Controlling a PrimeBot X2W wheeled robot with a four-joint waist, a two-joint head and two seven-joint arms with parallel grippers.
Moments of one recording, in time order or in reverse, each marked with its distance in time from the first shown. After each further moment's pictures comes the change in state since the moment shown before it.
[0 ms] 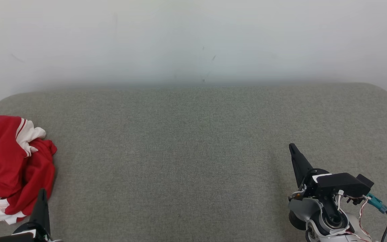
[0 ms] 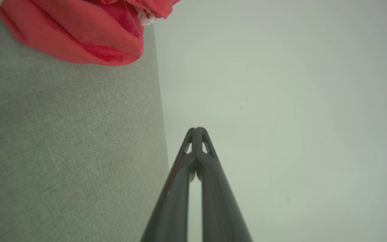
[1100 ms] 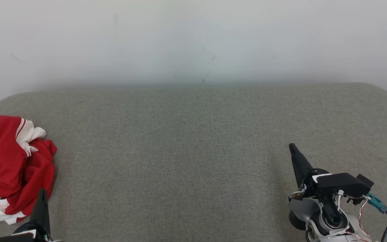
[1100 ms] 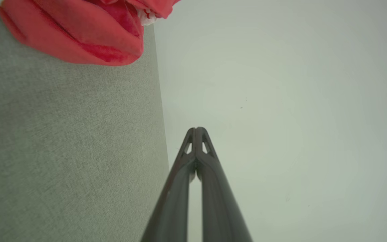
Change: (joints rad) left arm 0.000 0.000 0.000 0.000 0.000 0.000 0.000; right arm 0.000 0.000 0.000 0.000 0.000 0.000 0.000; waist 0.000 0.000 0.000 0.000
